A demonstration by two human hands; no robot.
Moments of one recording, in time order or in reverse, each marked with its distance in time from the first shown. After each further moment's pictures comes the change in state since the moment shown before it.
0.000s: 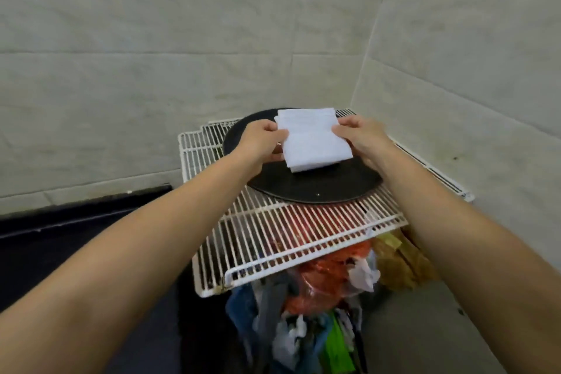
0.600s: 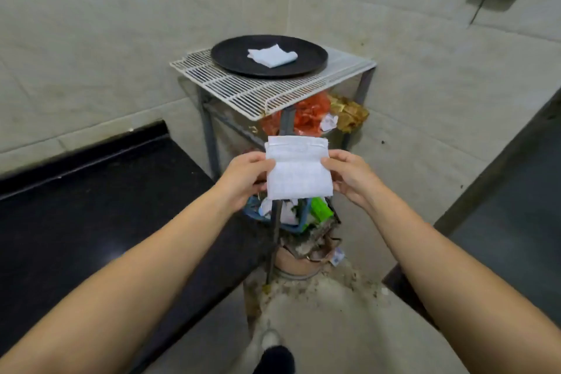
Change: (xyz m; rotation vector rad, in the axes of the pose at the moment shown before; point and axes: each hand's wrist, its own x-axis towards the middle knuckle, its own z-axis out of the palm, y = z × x) left_hand -0.300 -0.131 -0.144 -0.073 -0.490 -0.183; right_hand -0.408 0.064 0.118 0.372 0.254 0.310
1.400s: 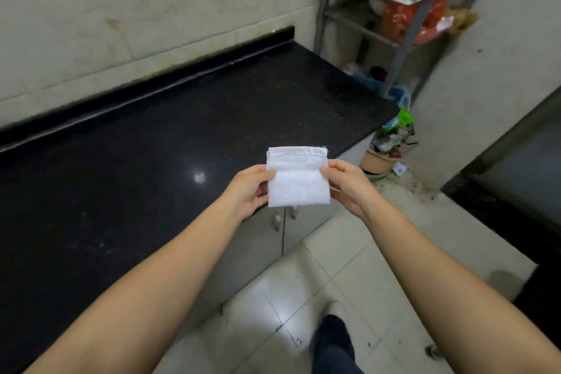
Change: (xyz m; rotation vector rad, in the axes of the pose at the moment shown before) left_hand -0.400 -0.135 -0.315 -0.233 0.183 -0.299; right_hand -0.360 0.191 0.316 -0.033 -0.127 0.208
